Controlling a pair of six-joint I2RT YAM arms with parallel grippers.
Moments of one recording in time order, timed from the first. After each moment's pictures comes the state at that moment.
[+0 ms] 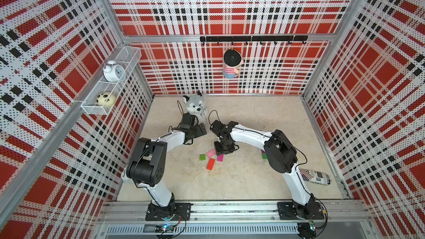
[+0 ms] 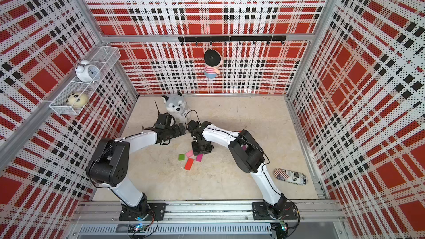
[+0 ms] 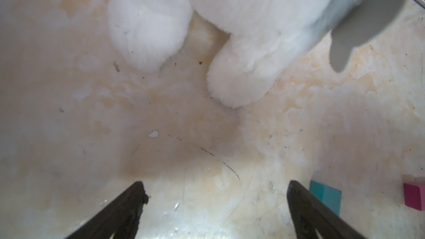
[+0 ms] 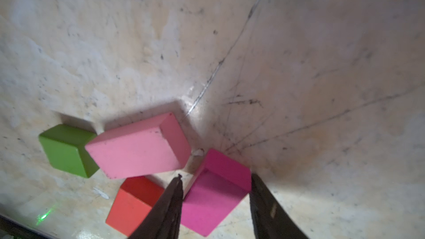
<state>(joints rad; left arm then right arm) -0.22 1.71 0.94 -0.12 0.03 -0.52 0.87 2.23 1.75 -0.95 -0.14 0.60</state>
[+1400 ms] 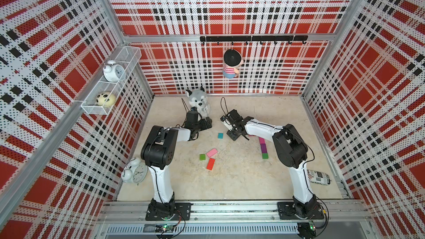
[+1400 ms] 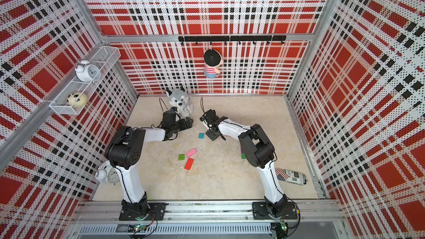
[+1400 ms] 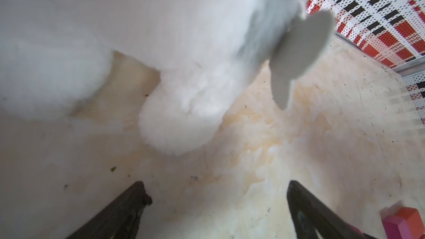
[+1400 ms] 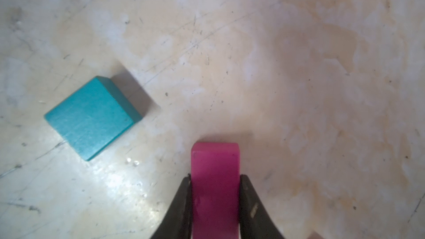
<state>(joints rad) -0.23 1.97 1.02 0.30 0.16 -0.49 0.65 2.16 1.58 -0.52 0.11 -0.22</state>
